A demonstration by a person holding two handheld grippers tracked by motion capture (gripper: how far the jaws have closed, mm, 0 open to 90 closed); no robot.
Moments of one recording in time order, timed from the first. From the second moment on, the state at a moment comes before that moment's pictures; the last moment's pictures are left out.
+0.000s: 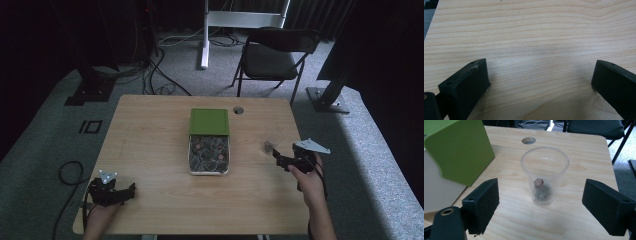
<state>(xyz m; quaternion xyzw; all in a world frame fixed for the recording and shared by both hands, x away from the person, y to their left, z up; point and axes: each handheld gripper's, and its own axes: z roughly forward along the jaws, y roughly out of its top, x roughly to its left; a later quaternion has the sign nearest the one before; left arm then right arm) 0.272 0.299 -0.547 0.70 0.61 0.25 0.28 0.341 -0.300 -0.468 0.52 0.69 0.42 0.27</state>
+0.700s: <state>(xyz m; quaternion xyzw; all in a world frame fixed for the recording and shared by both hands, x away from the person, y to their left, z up) 0.272 0.299 -0.547 0.70 0.61 0.25 0.28 0.312 -0.307 -0.512 0.53 0.70 0.41 0.25</state>
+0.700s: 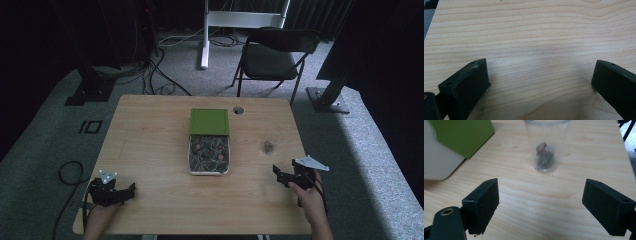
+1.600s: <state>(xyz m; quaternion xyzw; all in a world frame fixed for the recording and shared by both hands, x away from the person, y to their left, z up) 0.272 0.300 -0.547 0.70 0.61 0.25 0.28 0.290 -0.315 -0.547 0.53 0.73 0.37 0.22</state>
